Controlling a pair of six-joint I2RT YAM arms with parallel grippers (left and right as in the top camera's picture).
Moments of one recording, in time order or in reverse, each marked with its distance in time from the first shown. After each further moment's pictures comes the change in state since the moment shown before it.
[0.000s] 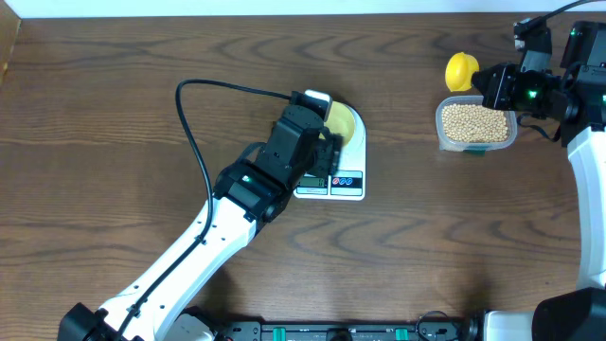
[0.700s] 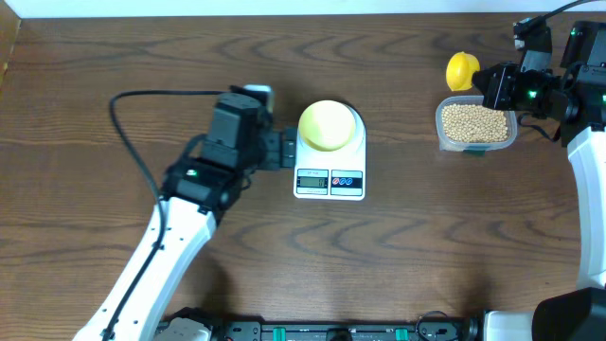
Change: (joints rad) left arm 0.277 -0.095 0.000 -0.197 0.121 0.018; right arm 0.000 0.000 0.000 0.003 0.008 -0.016
